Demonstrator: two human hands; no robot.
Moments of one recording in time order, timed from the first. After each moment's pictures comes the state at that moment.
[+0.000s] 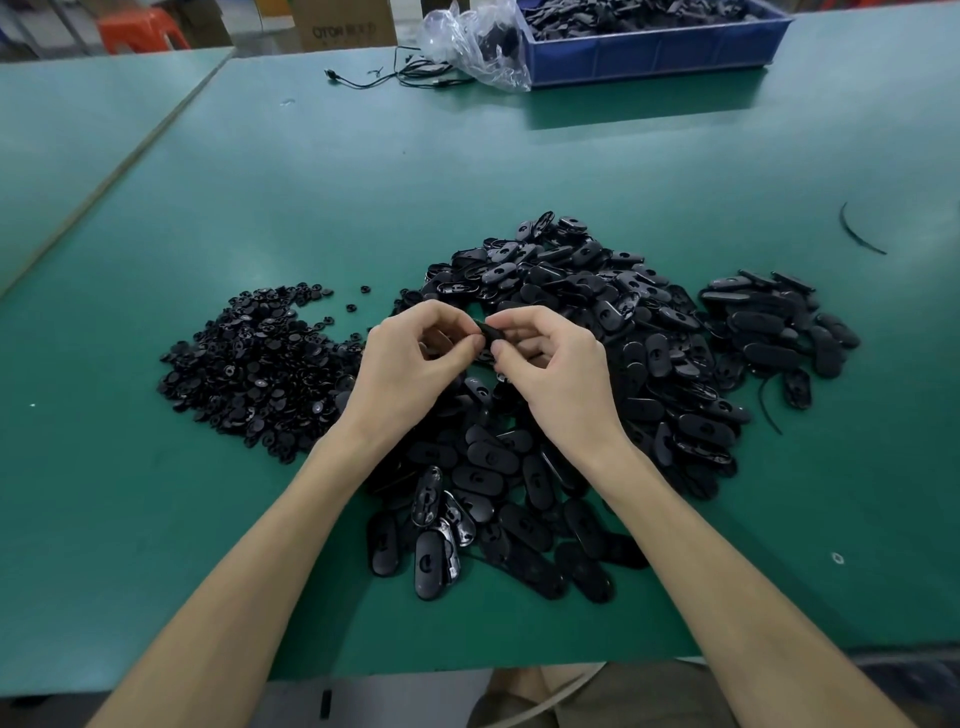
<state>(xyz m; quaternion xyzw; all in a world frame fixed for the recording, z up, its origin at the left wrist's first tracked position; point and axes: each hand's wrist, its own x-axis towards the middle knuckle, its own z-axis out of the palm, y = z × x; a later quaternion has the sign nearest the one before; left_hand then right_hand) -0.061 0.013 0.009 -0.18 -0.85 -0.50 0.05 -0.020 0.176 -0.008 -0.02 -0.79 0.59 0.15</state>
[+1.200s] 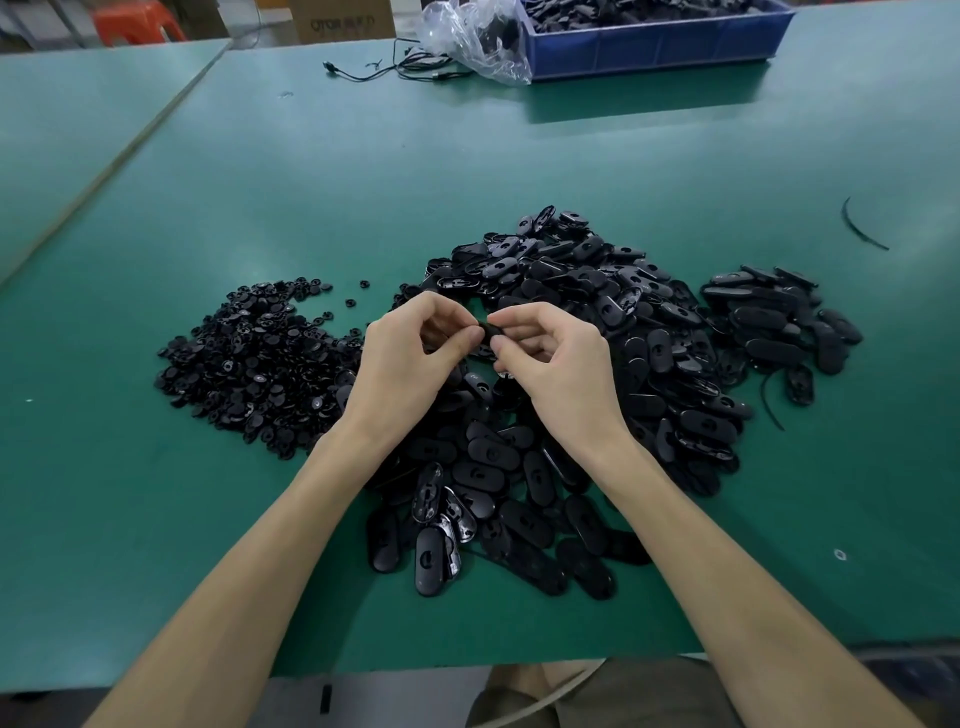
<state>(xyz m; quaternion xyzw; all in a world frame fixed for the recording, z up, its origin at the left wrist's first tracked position) -0.061 0.013 0.006 -0.17 -0.86 -0.48 0.07 -0.018 0.176 -0.006 -0.03 -0.79 0.60 0.14</state>
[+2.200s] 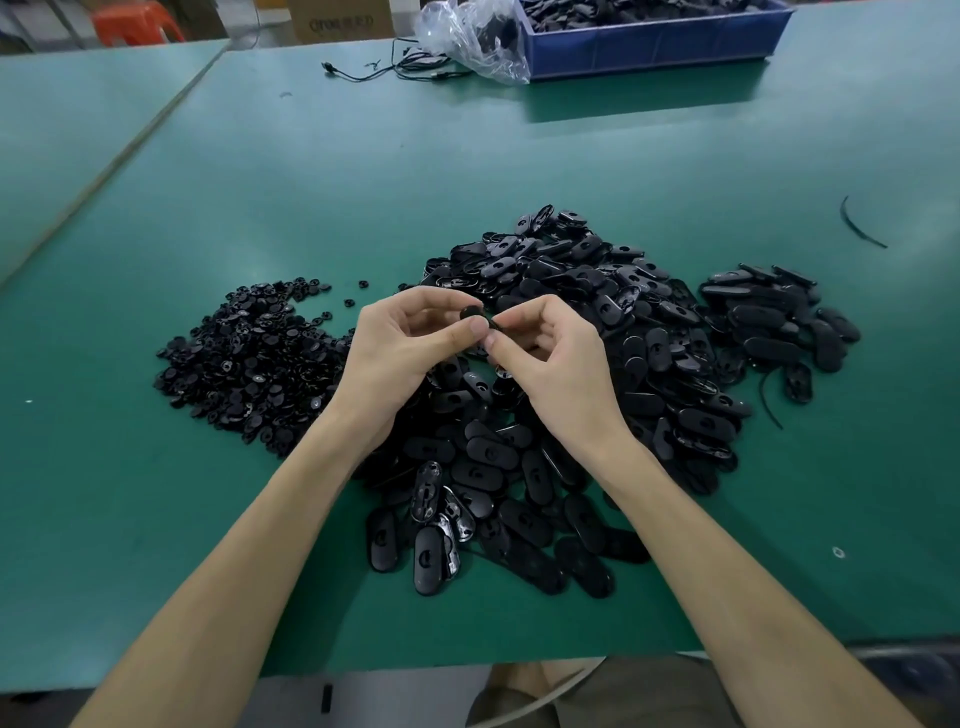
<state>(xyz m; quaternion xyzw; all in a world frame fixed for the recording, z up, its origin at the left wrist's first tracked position) -0.066 0.008 0.010 -0.13 -0.72 -0.68 -0.05 -0.017 0.176 -0.003 -0.02 -0.76 0.63 0.13</state>
